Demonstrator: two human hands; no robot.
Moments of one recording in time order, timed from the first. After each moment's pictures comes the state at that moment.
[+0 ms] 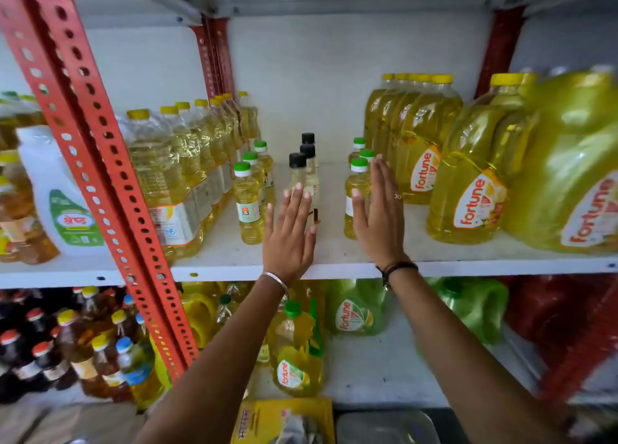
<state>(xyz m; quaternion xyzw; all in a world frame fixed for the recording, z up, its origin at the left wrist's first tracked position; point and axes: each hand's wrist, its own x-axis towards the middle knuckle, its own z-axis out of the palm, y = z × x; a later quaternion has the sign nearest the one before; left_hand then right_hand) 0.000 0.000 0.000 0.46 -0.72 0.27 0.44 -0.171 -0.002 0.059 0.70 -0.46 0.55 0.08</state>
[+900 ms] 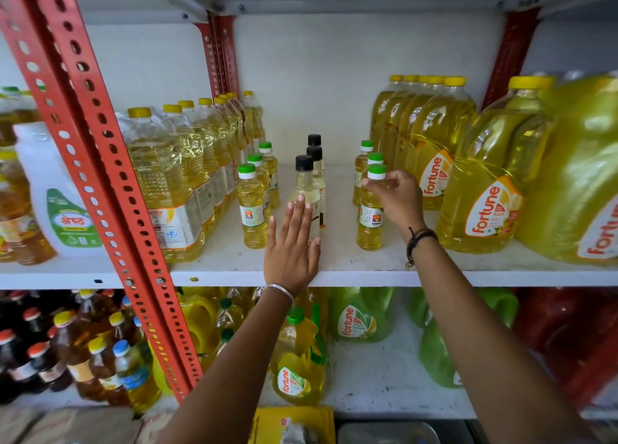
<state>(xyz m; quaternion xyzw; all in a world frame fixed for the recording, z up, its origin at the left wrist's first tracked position) 0.003 -0.006 -0.016 0.56 -0.69 0.26 0.37 -0.189 -0.045 0.093 0.58 -0.52 0.59 -0.24</state>
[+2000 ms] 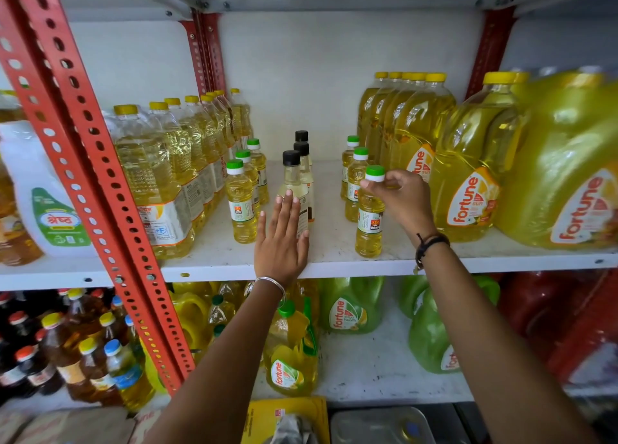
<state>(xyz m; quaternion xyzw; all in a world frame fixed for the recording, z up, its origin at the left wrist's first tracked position) 0.004 -0.007 -0.018 0.57 -0.70 0.24 0.36 -0.213 -0.001 0.097 0.62 -0.51 0.57 -0.19</state>
